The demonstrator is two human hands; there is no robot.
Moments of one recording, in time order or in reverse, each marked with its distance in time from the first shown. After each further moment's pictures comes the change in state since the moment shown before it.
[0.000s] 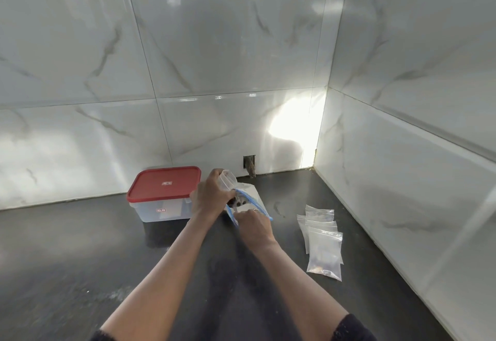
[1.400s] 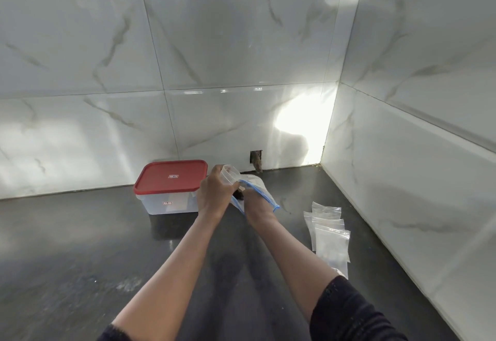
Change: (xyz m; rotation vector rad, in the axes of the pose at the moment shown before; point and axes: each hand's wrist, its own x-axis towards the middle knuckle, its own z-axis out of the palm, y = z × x) left_hand -0.003 -0.005 -0.001 -0.130 0.078 -0.045; right_hand 0.035 -0.009 -0.014 0.161 -0.067 0.186
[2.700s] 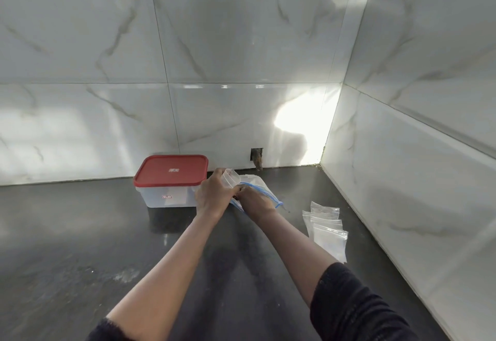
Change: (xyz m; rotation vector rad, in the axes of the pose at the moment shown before) left_hand -0.006 -0.009 0.000 0.079 -0.070 -0.032; right_hand 0.001 0.003 -0.006 -0.162 -0.137 -0.246
